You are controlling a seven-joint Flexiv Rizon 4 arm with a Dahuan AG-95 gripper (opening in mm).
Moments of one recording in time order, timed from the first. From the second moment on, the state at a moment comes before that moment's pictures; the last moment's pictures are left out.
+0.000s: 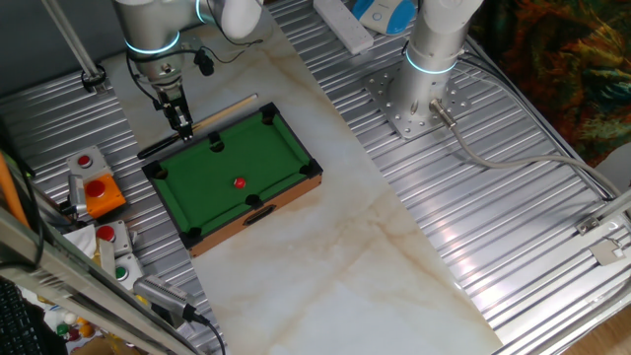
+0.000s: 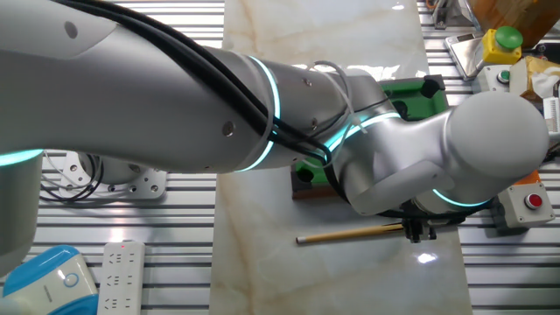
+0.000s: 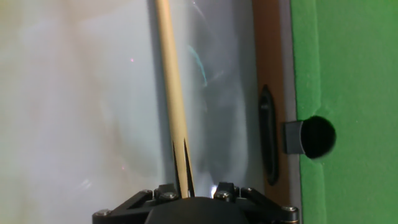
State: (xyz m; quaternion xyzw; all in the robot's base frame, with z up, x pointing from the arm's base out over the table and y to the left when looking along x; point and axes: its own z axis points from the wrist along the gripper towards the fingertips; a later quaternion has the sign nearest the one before) arm 0.612 -0.158 0.025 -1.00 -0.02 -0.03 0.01
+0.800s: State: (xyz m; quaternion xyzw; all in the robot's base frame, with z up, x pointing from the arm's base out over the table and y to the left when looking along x) arm 0.609 -0.162 0.008 -1.00 -0.03 -0.04 0.01
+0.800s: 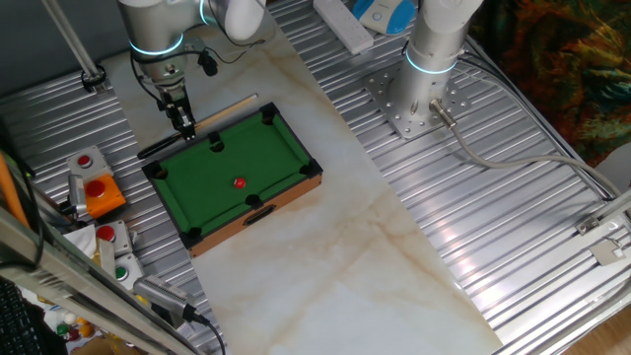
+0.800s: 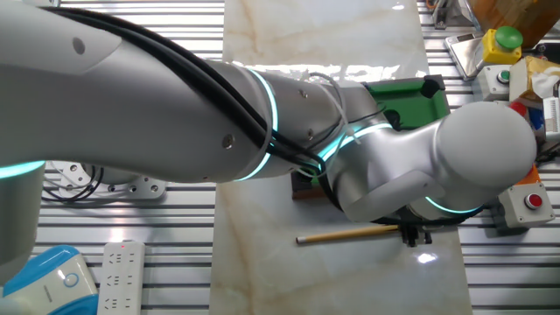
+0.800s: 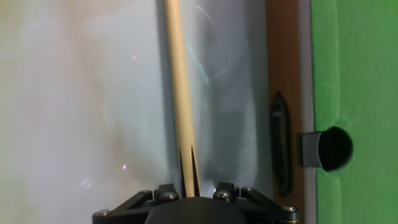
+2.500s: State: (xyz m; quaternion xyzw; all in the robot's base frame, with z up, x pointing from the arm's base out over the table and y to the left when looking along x) arm 0.607 -0.168 0.010 -1.00 -0.03 -0.04 0.01
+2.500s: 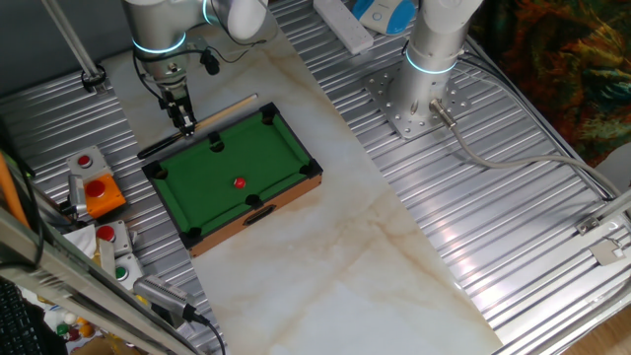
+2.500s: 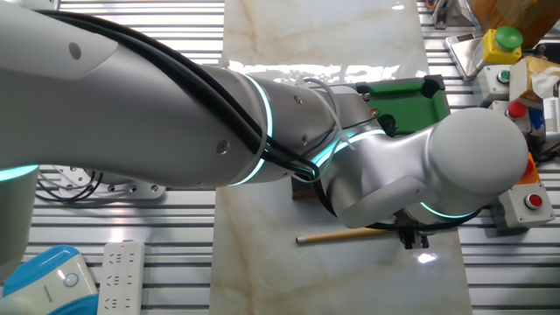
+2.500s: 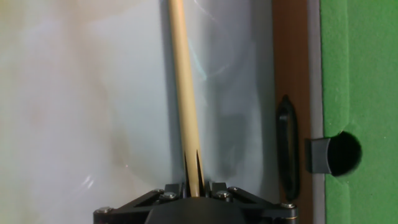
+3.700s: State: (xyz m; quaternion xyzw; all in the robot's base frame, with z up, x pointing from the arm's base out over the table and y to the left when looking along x) arm 0.607 -0.168 0.012 -1.00 -0.02 -0.04 0.02
